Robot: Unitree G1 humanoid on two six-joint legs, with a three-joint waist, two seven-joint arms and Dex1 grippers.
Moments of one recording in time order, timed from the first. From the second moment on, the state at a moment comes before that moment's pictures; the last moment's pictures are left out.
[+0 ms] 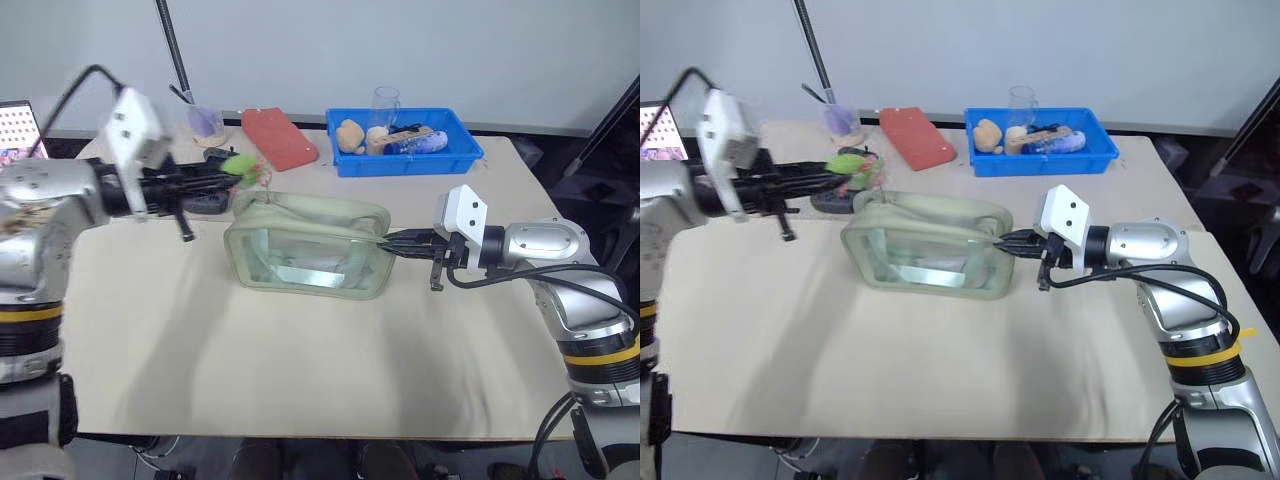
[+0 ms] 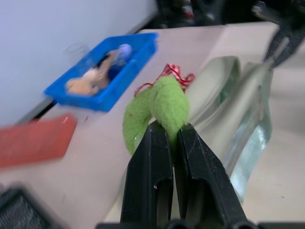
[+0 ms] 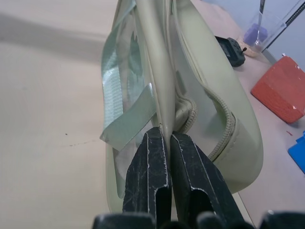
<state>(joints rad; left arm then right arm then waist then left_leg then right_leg) -0.77 0.86 -0.01 -0.10 -0.43 0.49 -1.08 -0.60 -0.75 0.09 -0.15 0.32 0.32 1.06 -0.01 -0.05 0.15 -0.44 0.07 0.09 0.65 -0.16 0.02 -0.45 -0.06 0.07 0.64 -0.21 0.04</state>
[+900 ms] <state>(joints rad) -0.58 0.86 0.01 0.00 -0.27 0.31 -1.11 -0.63 -0.74 0.10 -0.15 0.32 0.36 1.04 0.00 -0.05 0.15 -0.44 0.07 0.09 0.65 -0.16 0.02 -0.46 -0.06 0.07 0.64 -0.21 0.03</state>
